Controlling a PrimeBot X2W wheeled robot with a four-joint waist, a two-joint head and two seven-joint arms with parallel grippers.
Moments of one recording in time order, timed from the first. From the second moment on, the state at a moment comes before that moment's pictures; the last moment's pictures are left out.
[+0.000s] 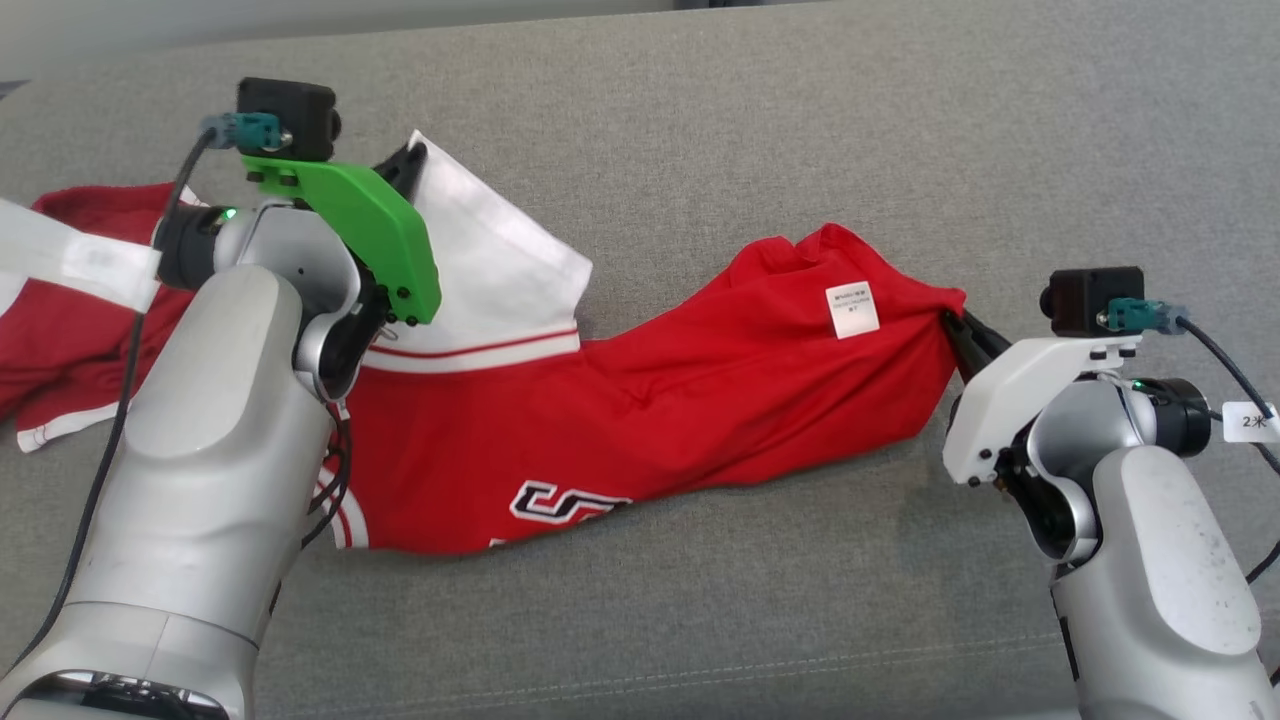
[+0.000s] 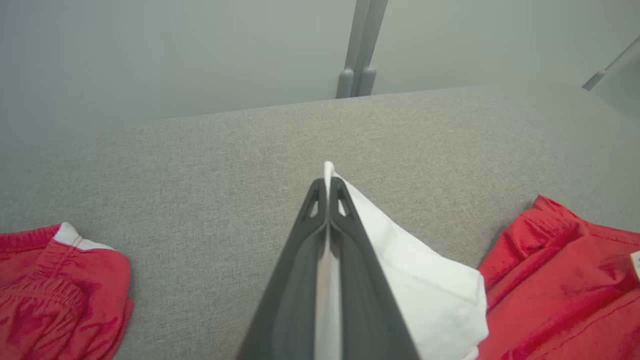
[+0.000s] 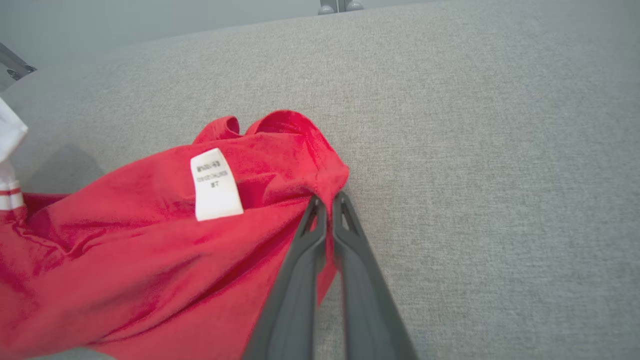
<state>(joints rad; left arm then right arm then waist) -0.91 0.18 -0.45 0.77 -0.56 -0.12 0.24 -0.38 -0.05 -0.02 0.25 0.20 0.13 0.37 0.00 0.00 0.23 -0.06</state>
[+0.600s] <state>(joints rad) -1.04 0.22 -0.25 0.65 -0.68 -0.10 -0.12 -0.68 -0.16 0.09 0.24 0.35 0.13 0.47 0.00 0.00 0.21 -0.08</state>
